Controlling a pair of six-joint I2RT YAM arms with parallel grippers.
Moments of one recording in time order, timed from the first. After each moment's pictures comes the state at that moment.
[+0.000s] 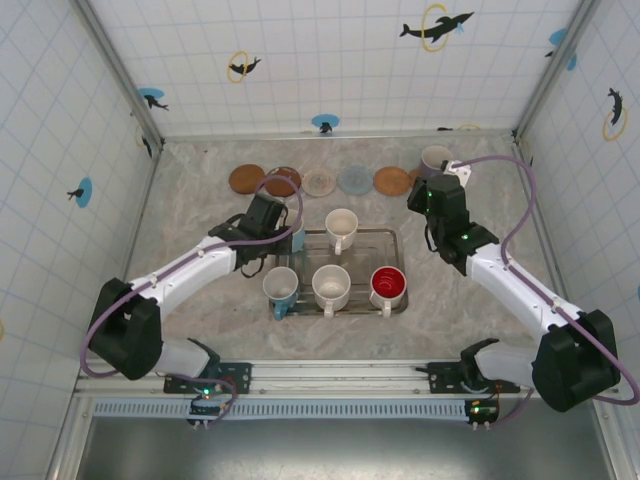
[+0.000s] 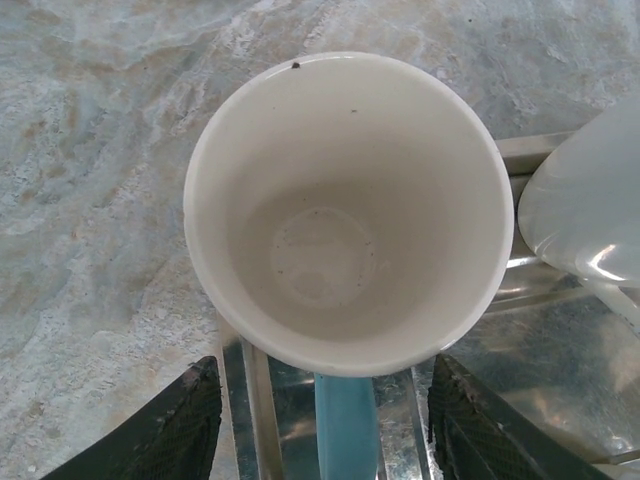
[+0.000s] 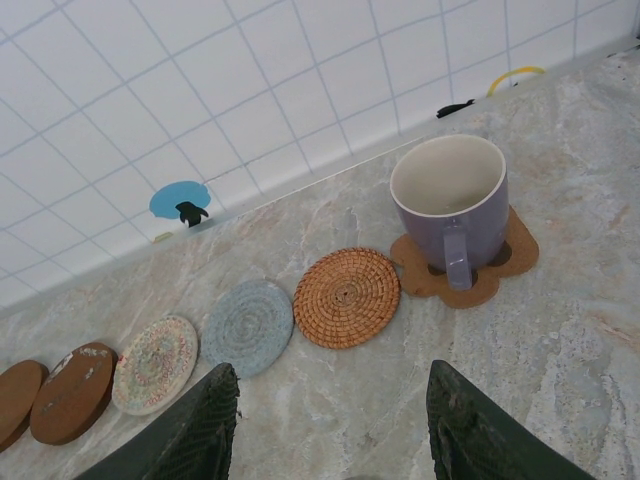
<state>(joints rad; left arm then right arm) -0.58 1.40 0.91 -0.47 -0.10 -0.37 0.45 1.22 0.85 -0.06 0.38 0.58</state>
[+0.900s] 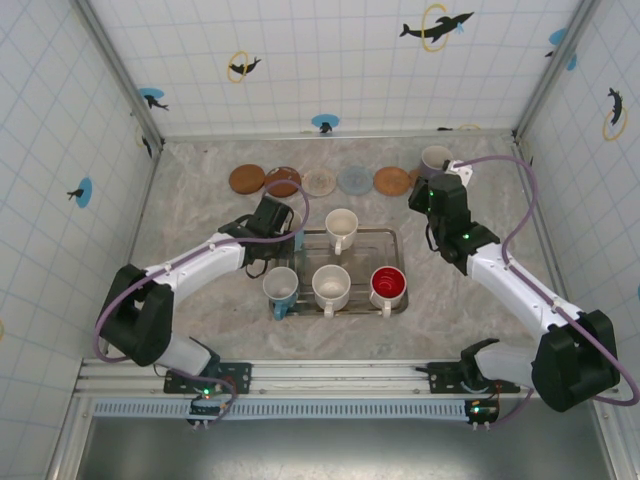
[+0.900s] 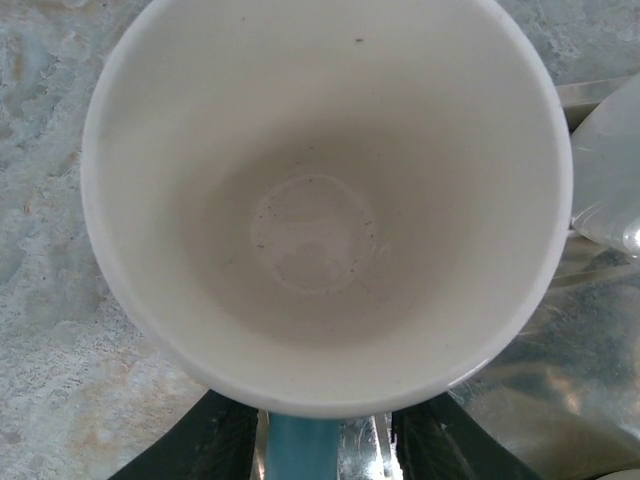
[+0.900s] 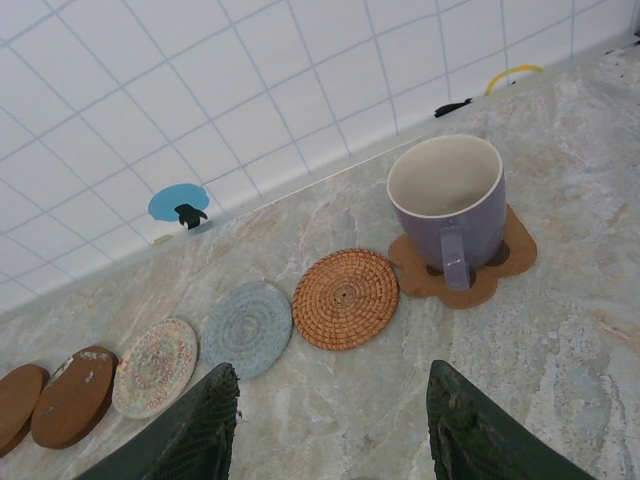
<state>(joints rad) -0.58 1.48 0.91 -0.46 -0.09 -0.37 0.44 1.22 0.85 -0.06 0.37 0.58</state>
